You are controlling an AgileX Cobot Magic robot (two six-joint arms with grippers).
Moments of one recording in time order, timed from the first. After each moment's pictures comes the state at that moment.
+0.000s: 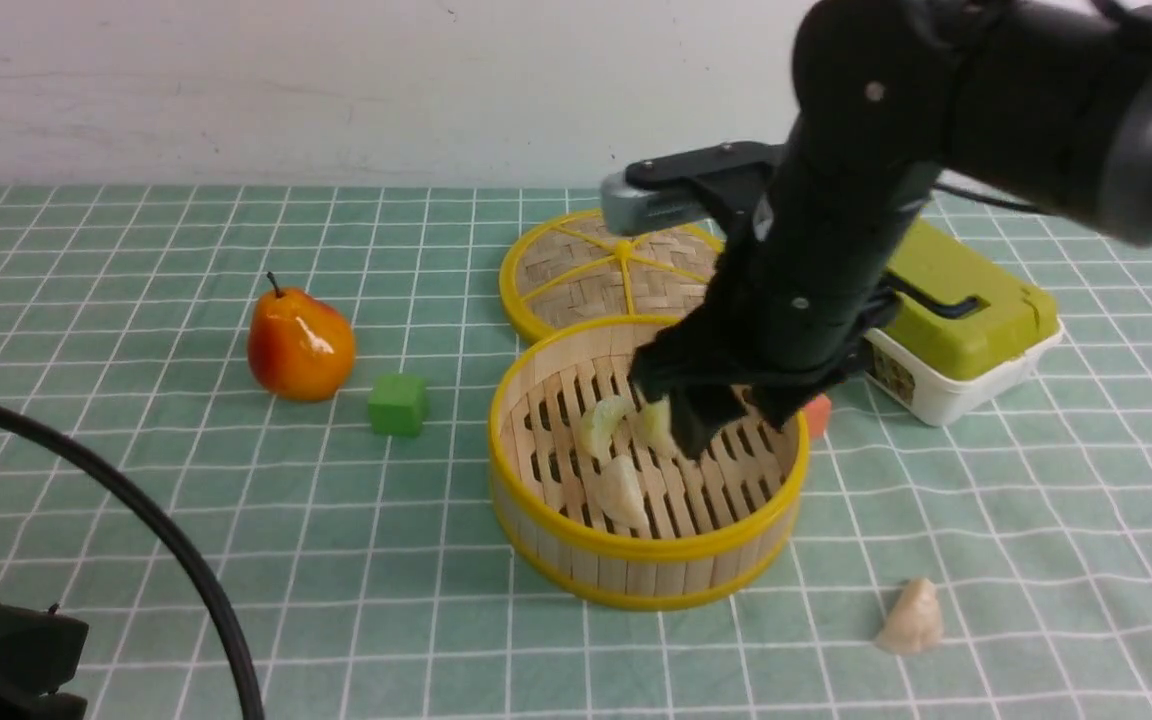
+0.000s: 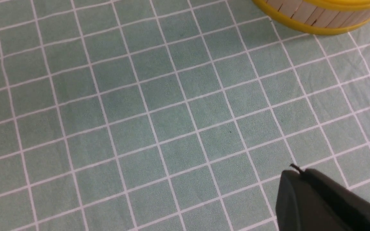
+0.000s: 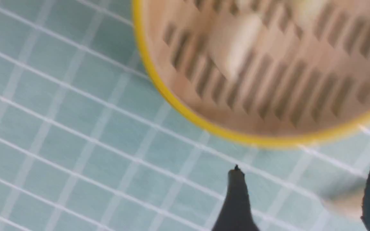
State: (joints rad) right arm 0.57 1.78 -1.62 0.04 1.19 0.17; left arm -0.59 0.73 -0.79 0.17 0.99 -0.36
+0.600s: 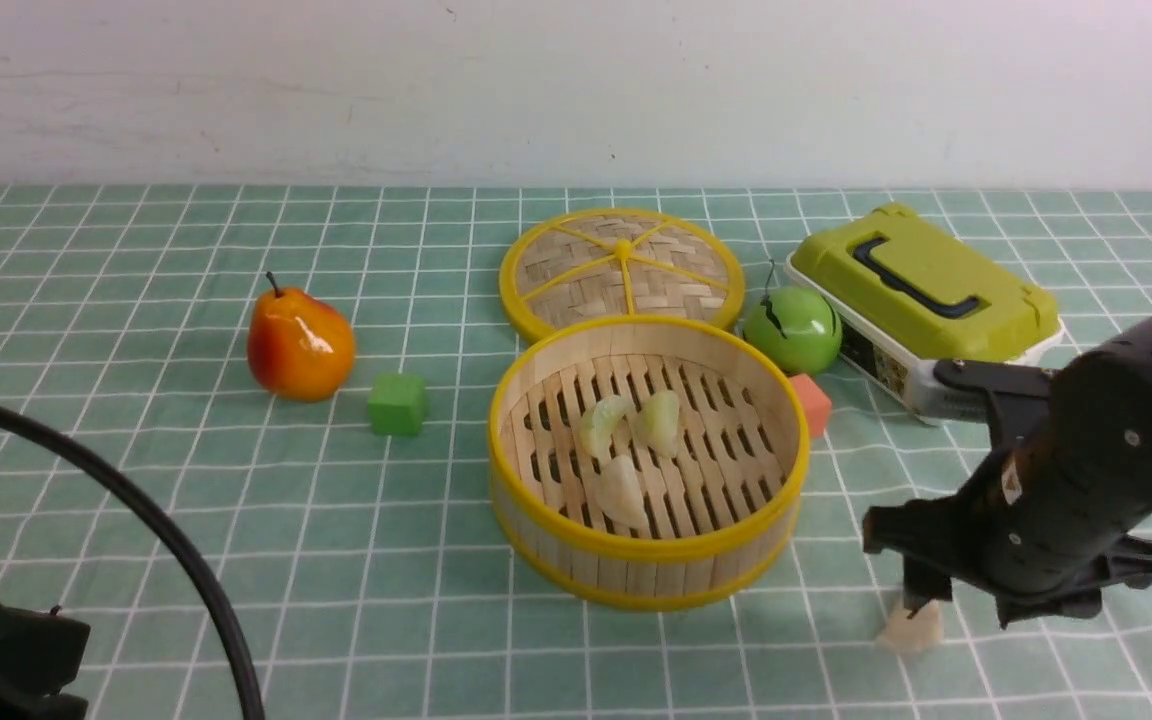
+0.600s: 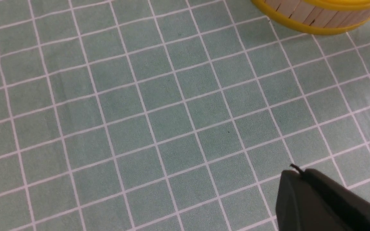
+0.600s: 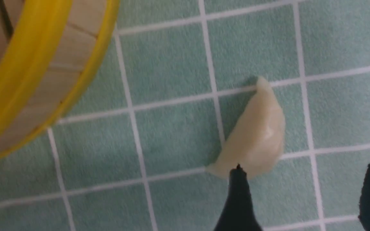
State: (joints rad) right arm 0.35 1.63 -0.95 -0.09 0.63 0.65; left arm -0.59 0.73 -0.79 0.16 0.99 -0.36
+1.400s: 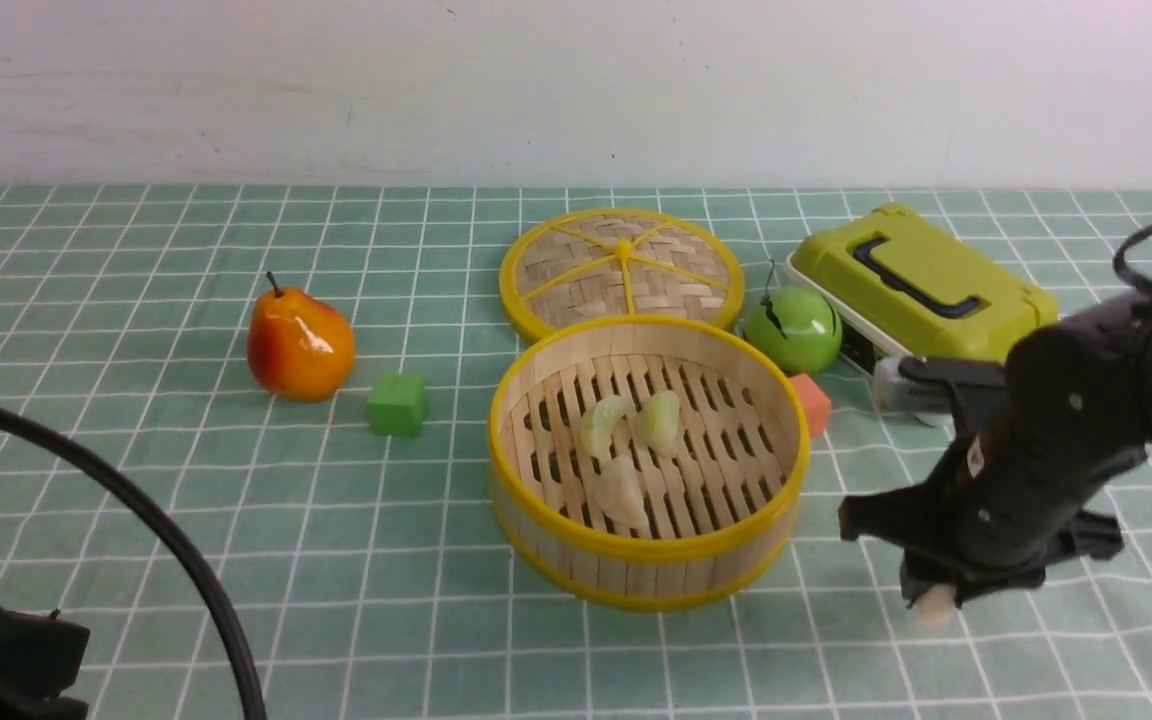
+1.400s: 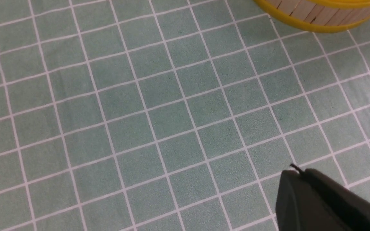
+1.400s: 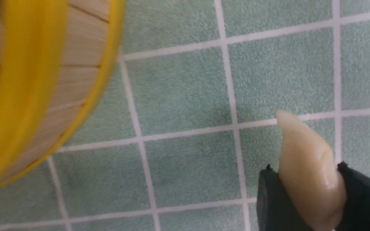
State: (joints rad) right arm 0.35 1.70 -1.08 -0.04 0.73 0.49; left arm -0.59 0.73 -0.79 0.16 0.99 -0.36
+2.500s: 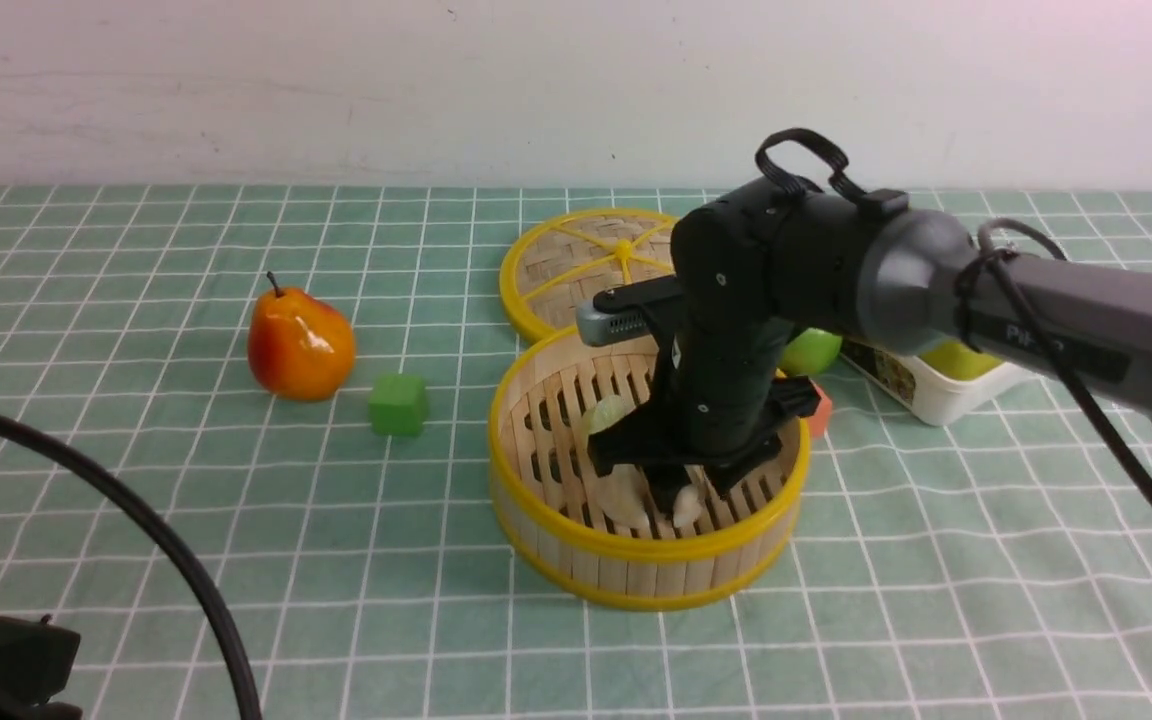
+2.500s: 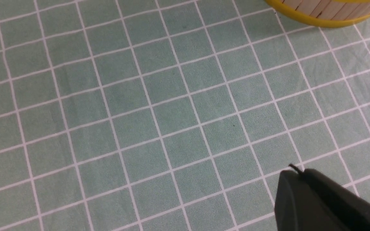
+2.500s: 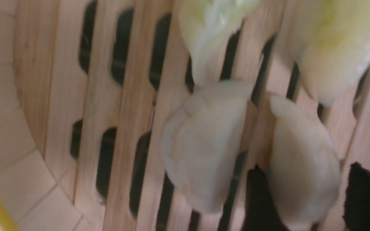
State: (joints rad) right arm 0.56 2.11 -1.74 -0.01 1.01 0.29; left arm -0.59 0.73 -0.79 0.17 1.01 -0.36
